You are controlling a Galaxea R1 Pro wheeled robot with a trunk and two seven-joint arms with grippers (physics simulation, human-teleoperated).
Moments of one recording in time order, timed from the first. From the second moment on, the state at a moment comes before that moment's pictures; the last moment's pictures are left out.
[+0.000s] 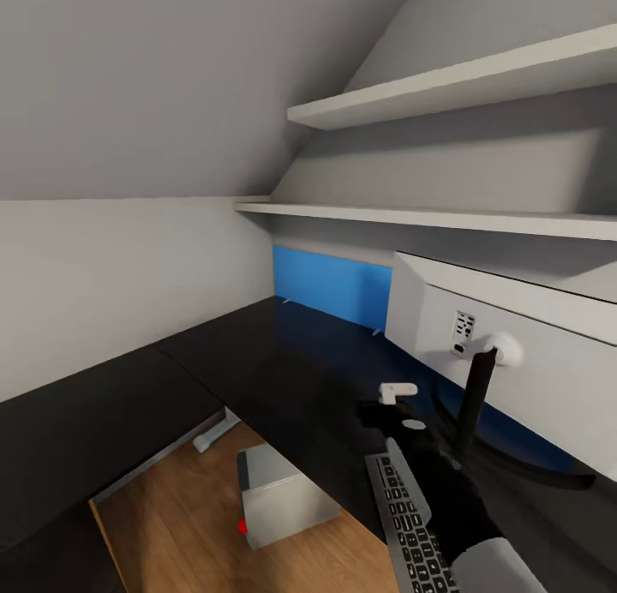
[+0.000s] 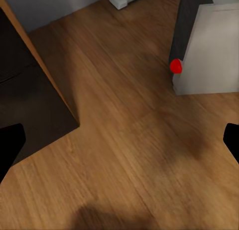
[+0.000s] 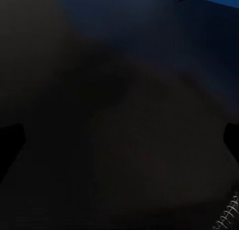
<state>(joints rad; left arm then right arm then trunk) -0.26 -0.07 -0.45 -0.02 0.55 -0.65 0.31 -0.52 0.05 0.20 -1.10 -0.17 0.48 -0.19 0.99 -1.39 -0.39</state>
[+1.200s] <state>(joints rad) -0.26 -0.07 -0.46 -0.02 0.55 -0.65 0.30 -0.31 0.06 0.21 -1.49 -0.31 0.63 -0.18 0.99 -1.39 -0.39</state>
